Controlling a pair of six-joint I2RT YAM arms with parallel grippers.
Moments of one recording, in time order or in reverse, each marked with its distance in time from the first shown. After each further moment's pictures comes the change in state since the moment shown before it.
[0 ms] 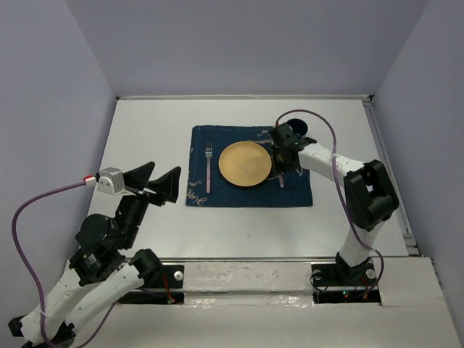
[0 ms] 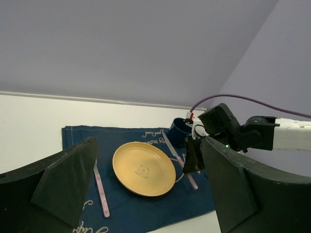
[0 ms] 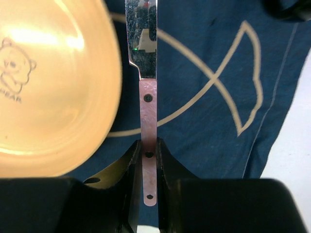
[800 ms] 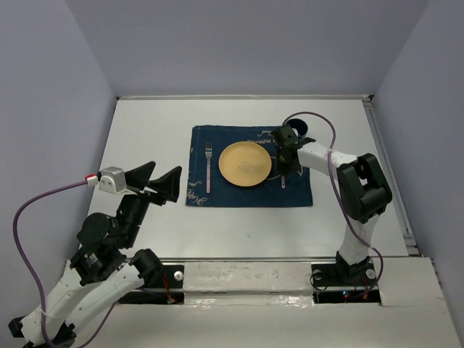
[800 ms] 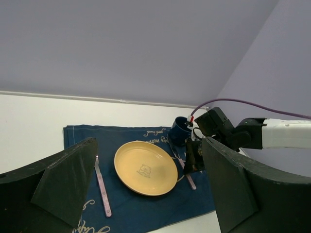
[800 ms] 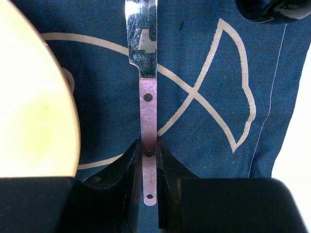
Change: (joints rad) left arm 0.013 0.011 0.000 0.000 0.010 0.003; right arm -0.061 0.085 0.002 0.040 0.016 0.083
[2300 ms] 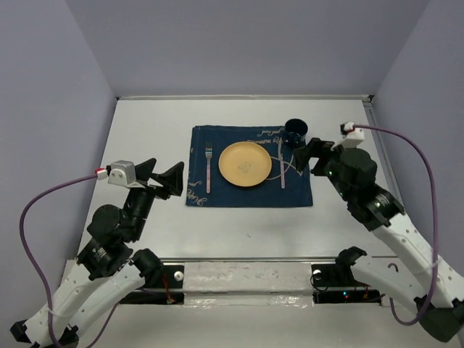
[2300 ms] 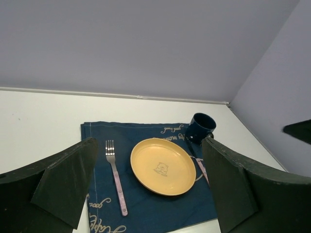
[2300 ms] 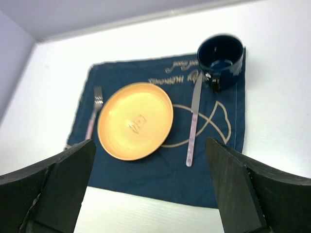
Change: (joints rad) left arm 0.076 0.056 -0.012 0.023 0.026 0.028; right arm 0.092 -0.999 -0.336 0.172 0.061 0.009
